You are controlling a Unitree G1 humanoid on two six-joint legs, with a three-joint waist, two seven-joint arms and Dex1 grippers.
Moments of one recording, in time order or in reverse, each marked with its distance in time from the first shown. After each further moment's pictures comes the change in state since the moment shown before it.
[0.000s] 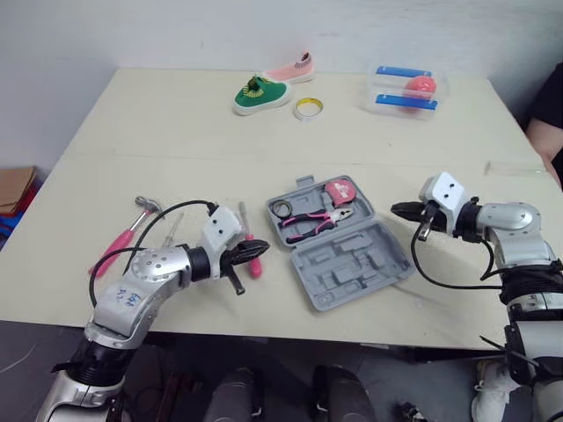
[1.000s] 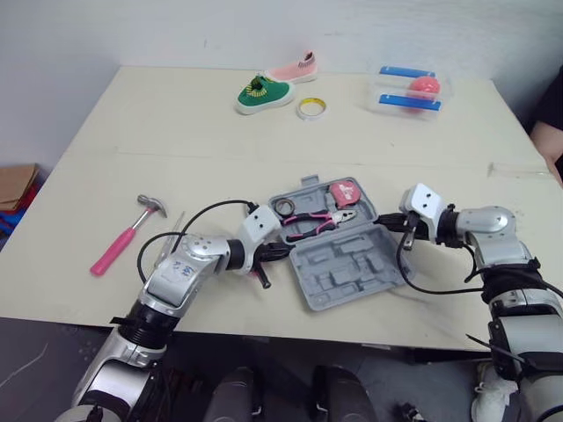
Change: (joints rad) left arm -0.192 -0.146 -0.127 0.221 0.130 0.074 -0.064; right arm 0.039 0.040 0.013 -0.044 -0.008 -0.006 0.095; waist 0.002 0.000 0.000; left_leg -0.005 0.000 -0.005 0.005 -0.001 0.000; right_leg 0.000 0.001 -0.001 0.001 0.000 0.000
